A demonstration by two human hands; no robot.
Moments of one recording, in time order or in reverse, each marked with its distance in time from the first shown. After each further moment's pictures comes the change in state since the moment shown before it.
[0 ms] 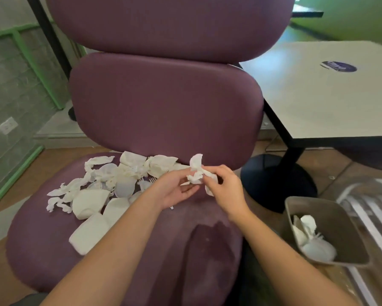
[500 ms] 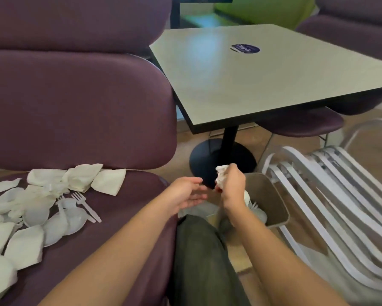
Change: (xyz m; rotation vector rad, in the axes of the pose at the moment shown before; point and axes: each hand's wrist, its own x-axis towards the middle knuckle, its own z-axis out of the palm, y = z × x) left_hand 0.066 -0.098 0.167 0.383 -0.079 -0.155; right_hand -0.018 0.088 -0.149 0.472 0.606 0.602
